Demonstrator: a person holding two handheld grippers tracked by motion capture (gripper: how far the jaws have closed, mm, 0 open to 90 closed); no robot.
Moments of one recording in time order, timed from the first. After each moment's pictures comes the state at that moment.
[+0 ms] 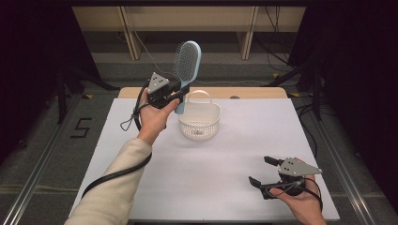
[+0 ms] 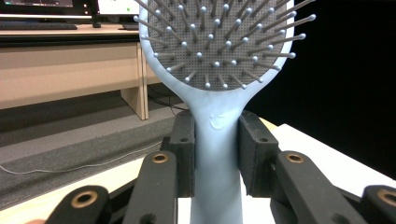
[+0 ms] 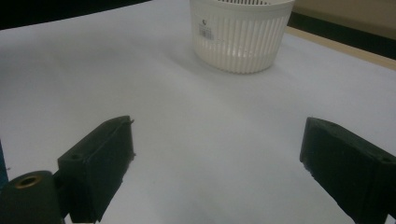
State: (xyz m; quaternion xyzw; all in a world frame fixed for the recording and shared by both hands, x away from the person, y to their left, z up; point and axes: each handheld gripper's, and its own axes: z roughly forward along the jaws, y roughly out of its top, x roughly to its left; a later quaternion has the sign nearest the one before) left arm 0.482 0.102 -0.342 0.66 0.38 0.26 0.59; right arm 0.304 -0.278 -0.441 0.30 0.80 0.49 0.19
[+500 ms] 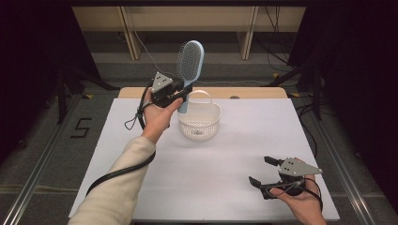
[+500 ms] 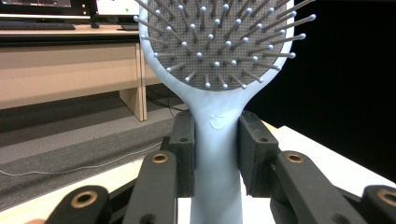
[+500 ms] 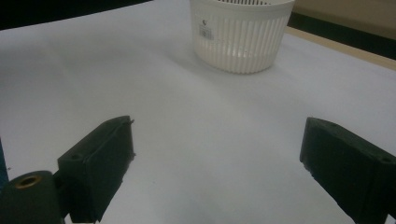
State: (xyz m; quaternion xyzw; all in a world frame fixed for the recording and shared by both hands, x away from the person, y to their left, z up) left arm 0.488 0.093 -0.346 0.66 0.37 0.26 0.60; right arm 0.304 -0.278 -0.441 0.30 0.80 0.49 0.19
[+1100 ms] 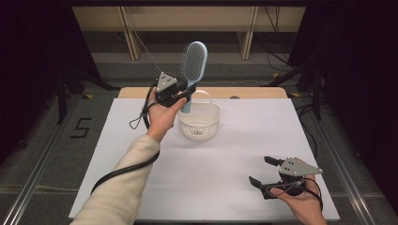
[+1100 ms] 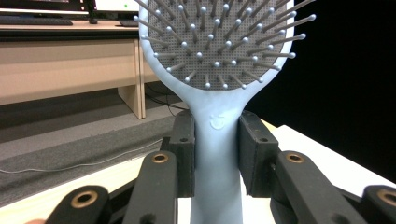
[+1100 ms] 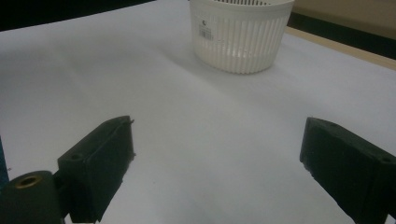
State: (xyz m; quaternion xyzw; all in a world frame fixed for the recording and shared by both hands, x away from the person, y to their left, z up) left arm 0.495 0.084 -0.351 0.66 0.38 0.25 0.59; right arm 0.304 -0.279 -0.441 0.30 0.80 0.49 0.19
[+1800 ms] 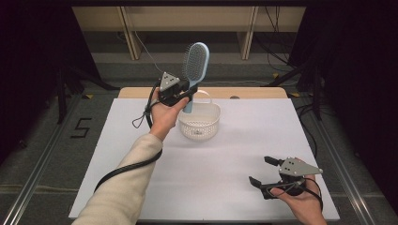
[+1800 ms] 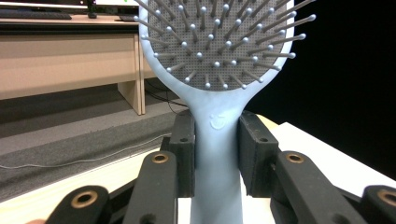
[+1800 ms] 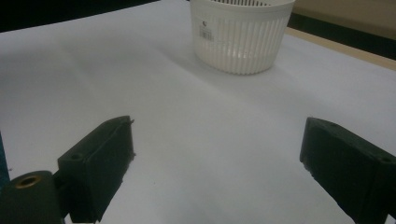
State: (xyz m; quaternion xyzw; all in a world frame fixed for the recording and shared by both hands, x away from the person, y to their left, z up) left arm 0.502 0.080 -0.355 0.67 0.38 0.25 0.59; right arm 0.304 -0.279 -0.441 0.30 0.79 0.49 0.19
